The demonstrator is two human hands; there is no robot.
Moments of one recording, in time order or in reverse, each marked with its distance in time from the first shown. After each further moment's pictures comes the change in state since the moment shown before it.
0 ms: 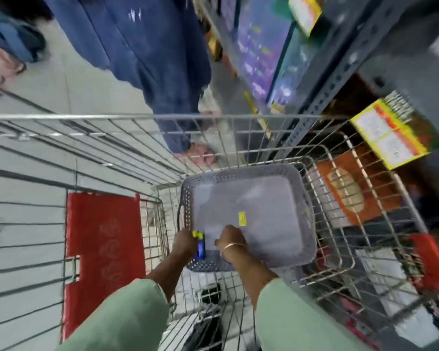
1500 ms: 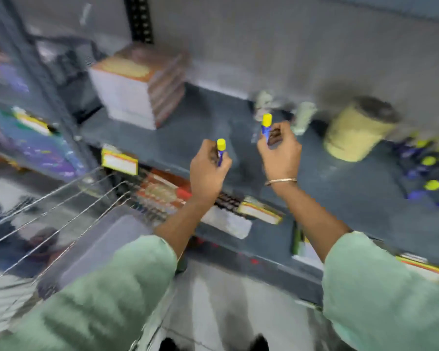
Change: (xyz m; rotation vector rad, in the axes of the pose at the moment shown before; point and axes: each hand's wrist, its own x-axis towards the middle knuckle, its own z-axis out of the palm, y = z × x) left_hand -0.398 0.255 0.135 -0.314 -0.097 1.415; right_hand -0.388 0.280 -0.252 0.720 1.793 -0.015
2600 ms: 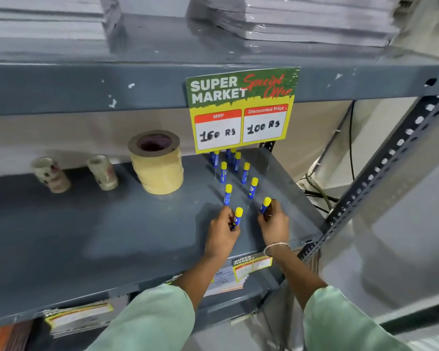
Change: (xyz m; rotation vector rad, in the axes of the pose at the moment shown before) left_hand -0.160 0.093 0.352 0.001 -0.841 0.139; right_hand 0.009 0.251 -0.313 -0.420 0.308 0.506
